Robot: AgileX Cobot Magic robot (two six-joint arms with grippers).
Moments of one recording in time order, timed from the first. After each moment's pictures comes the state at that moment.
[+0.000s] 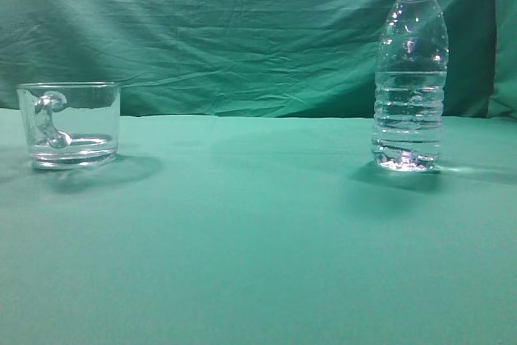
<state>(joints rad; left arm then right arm) -0.10 -0.01 0.02 -0.04 0.35 0.23 0.08 0.23 -0.62 -1.54 -0.35 1.74</state>
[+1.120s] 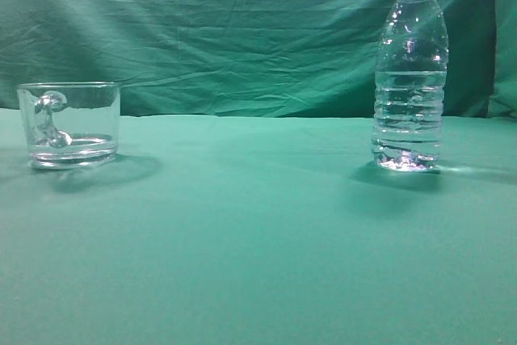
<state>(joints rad) -0.10 -0.01 0.02 -0.04 0.35 0.23 0.02 -0.01 -0.05 0.05 0.42 0.00</state>
